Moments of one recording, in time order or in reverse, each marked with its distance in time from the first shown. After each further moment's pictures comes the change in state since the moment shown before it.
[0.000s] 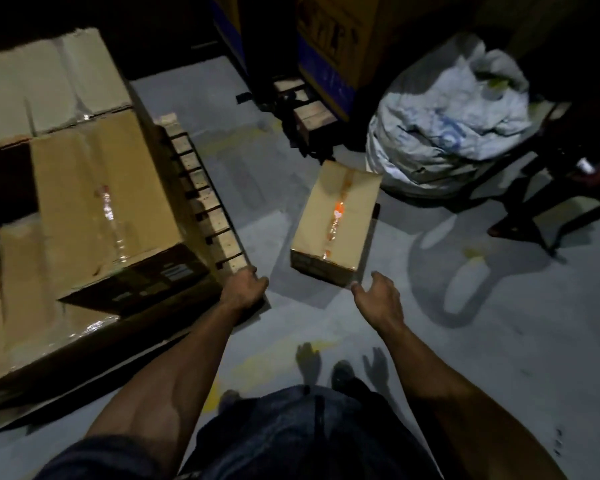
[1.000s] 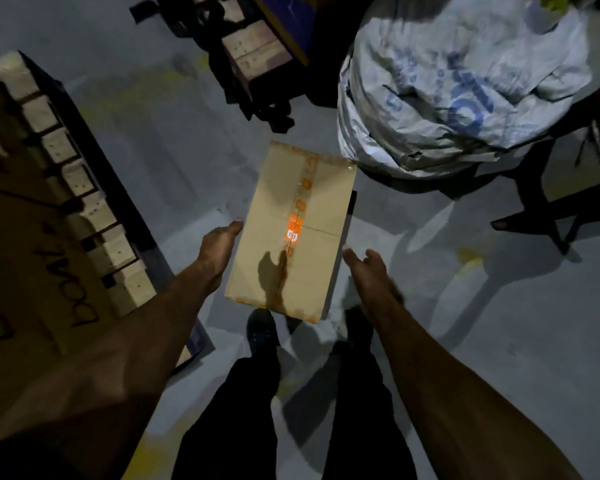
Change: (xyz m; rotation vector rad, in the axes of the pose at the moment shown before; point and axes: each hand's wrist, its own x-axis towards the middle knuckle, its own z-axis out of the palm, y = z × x) left_hand 0.404 0.216 0.080 -0.654 -0.062 -0.327; right_hand 0.428 -0.013 -0.028 0.597 -0.089 0.435
